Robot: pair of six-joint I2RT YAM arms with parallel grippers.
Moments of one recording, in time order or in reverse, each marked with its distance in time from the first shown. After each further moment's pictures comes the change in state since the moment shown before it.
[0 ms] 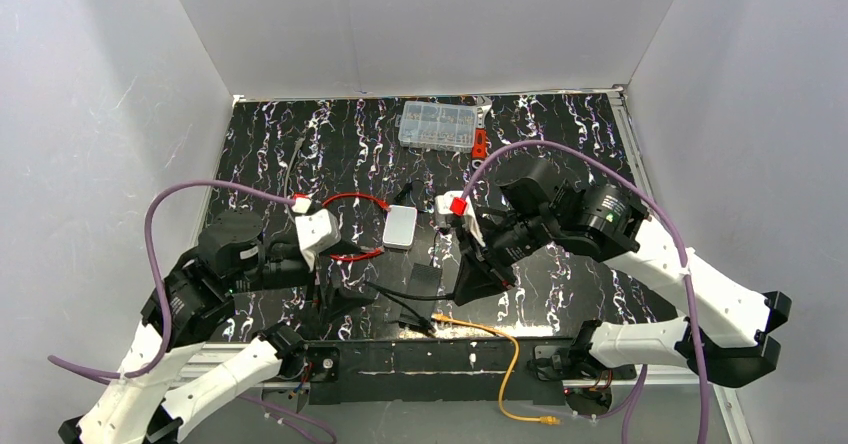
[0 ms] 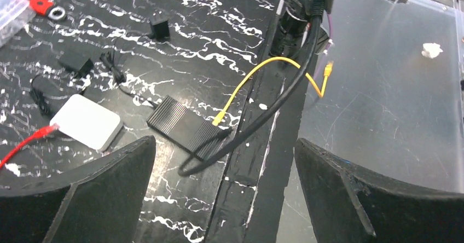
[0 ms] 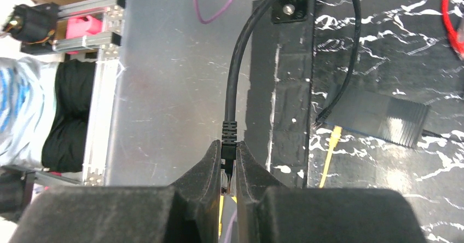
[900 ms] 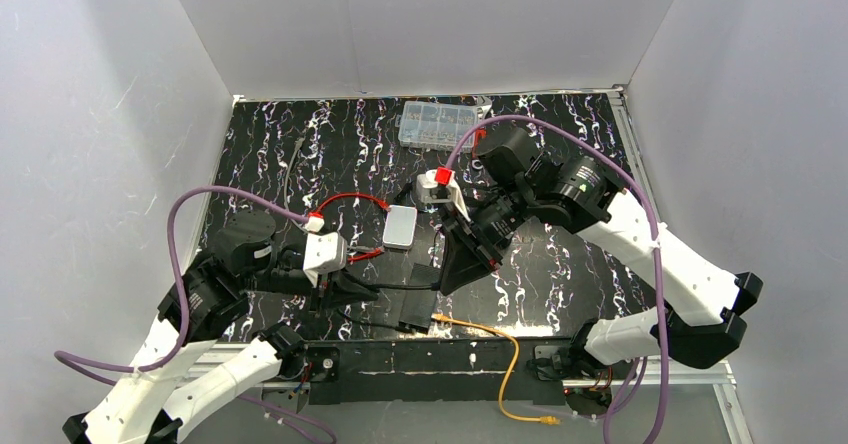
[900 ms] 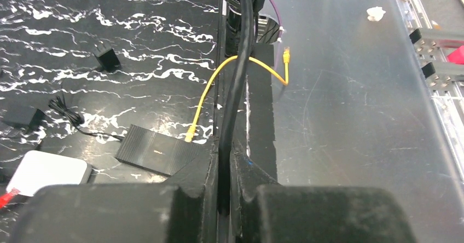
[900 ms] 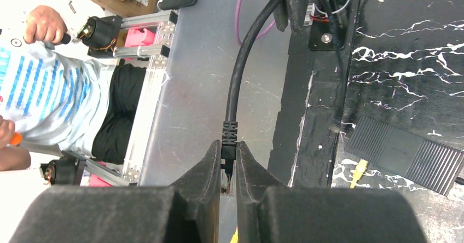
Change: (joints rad) left arm 0.000 -0.018 -0.105 0.096 0.270 0.127; right arm -0.060 0.170 0.173 -0.051 -0.252 -0.025
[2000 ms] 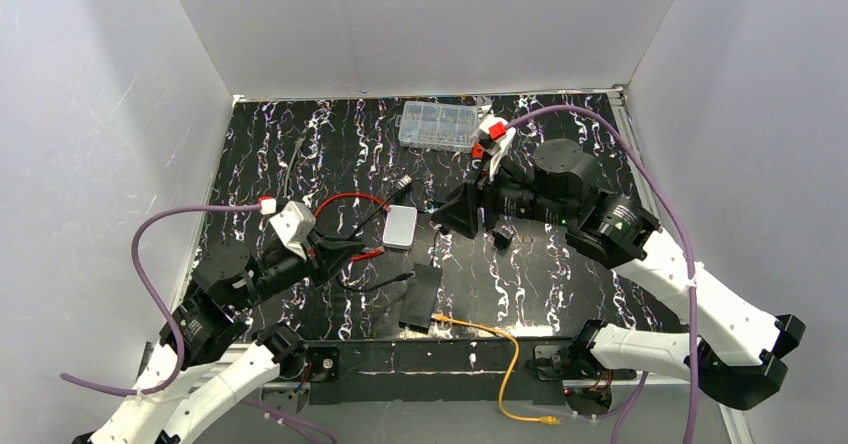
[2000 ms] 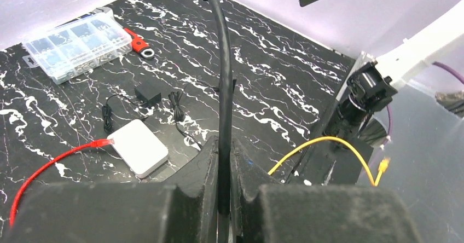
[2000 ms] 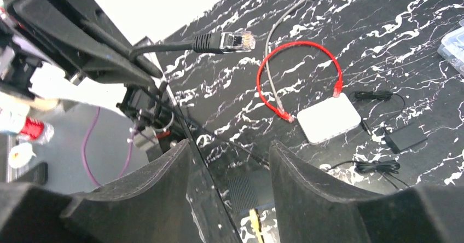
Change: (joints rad) left arm 0.000 -0.192 -0.184 0.301 -0.549 -0.301; right arm -0.064 -0.268 -0.326 0.578 0.686 0.356
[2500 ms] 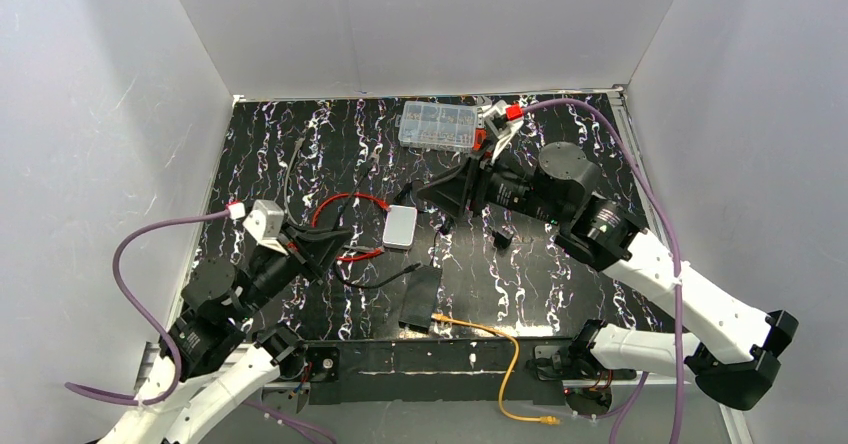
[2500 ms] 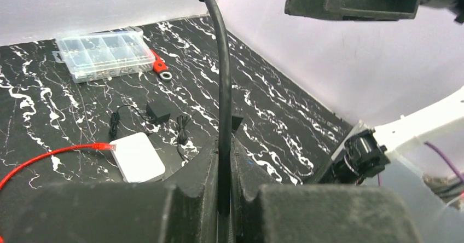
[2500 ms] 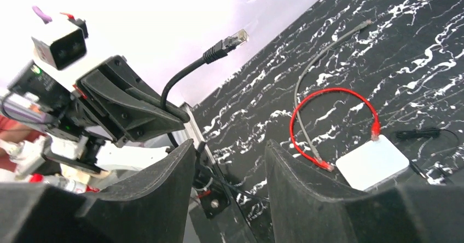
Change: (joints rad) left arm 0.000 -0.109 -0.093 0.124 -0.196 -0.199; right arm -0.005 -0.006 -0.111 0.345 0.078 0.277
